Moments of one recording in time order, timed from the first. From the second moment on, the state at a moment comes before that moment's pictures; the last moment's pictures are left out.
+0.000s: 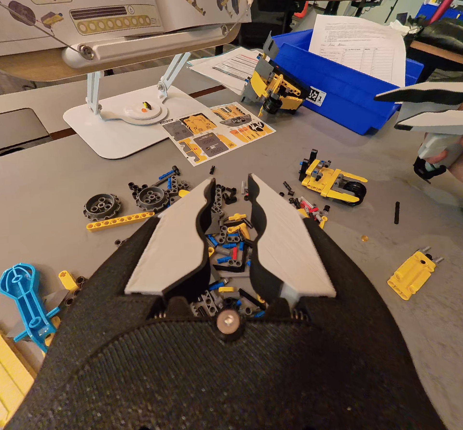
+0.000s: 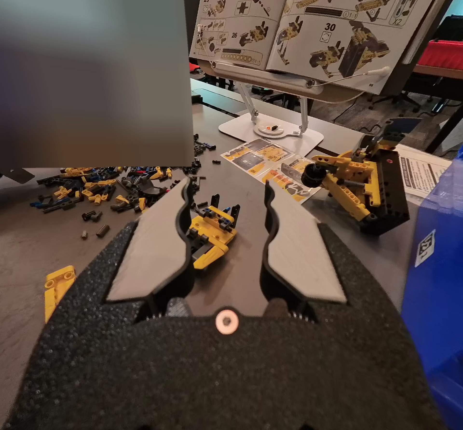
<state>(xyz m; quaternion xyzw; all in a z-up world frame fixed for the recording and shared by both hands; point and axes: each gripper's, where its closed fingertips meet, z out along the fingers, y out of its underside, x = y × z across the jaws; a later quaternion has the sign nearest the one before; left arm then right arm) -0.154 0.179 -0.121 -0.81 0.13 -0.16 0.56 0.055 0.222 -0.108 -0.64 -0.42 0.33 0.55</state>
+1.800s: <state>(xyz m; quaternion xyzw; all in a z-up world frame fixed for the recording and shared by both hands) -0.235 0.141 -0.131 -0.82 0.08 0.00 0.57 -0.018 0.187 -0.052 -0.57 -0.43 0.52 0.47</state>
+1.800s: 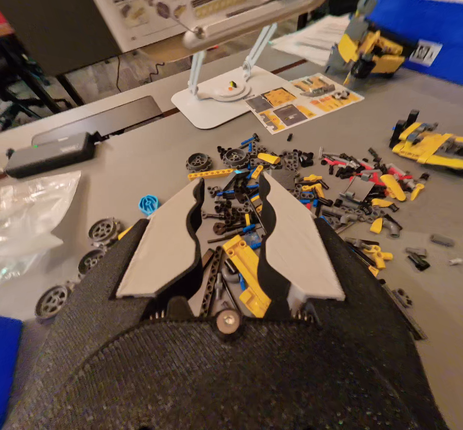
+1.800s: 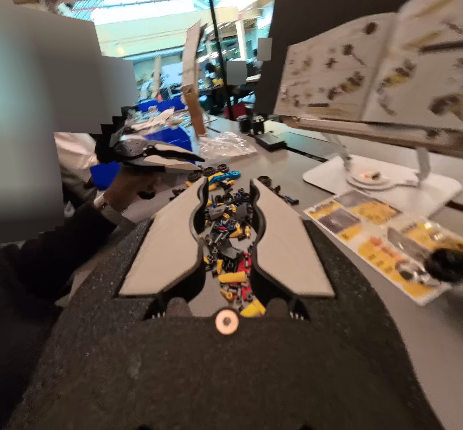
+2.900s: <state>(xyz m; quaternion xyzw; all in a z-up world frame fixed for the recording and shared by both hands) -0.137 0.133 -0.199 -0.88 0.20 -0.14 0.41 0.031 0.231 -0.087 -0.62 -0.40 0.42 0.53</state>
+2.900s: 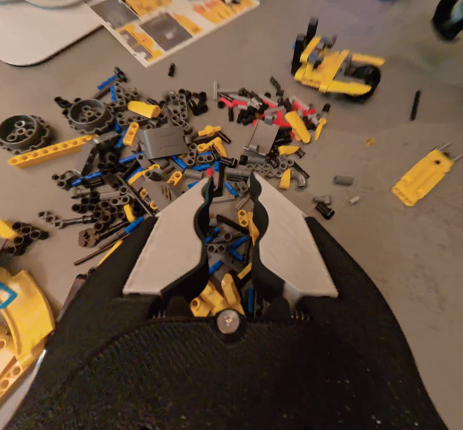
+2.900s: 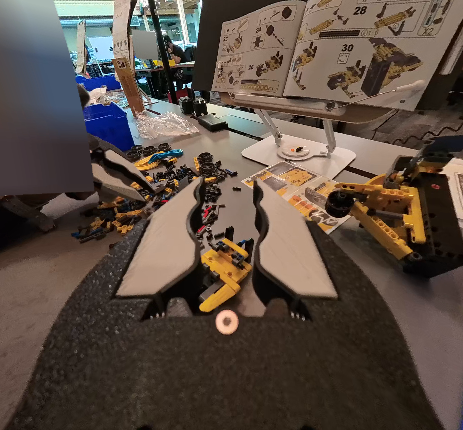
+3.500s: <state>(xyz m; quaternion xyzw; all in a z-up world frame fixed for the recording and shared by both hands) -0.121 0.143 -0.220 -0.89 0.25 -0.11 0.36 0.027 0.223 -0.084 -0.61 -0.41 0.43 0.52</state>
